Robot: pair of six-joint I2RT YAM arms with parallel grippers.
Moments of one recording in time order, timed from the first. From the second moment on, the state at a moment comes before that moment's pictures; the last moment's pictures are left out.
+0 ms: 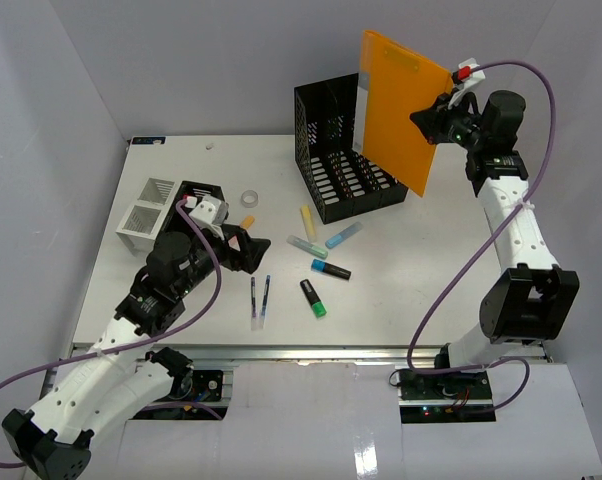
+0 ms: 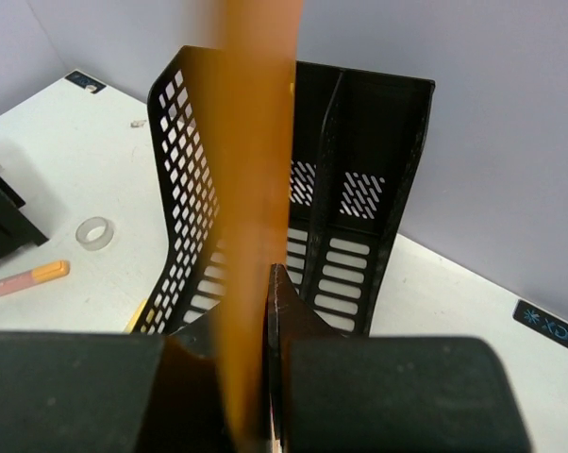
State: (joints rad) left arm -0.58 0.71 0.71 -0.14 0.06 -0.23; right arm 0.01 1.58 1.52 0.01 -0.65 -0.02
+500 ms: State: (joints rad) left arm -0.58 0.65 0.65 -0.16 0.05 -0.27; right arm 0.20 1.79 1.58 0.11 -0.44 -0.02
